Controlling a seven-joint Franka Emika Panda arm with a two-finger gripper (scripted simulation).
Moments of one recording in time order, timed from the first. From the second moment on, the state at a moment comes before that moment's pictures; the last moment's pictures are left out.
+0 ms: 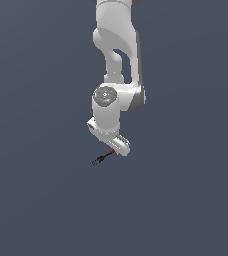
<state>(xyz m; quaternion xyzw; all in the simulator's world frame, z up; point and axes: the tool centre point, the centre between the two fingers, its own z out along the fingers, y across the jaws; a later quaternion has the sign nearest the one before) -0.003 -0.021 0.089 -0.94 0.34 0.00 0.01</state>
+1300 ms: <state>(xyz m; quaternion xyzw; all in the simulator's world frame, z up) -0.007 -0.024 0.046 -0.89 0.46 0.00 0.00</state>
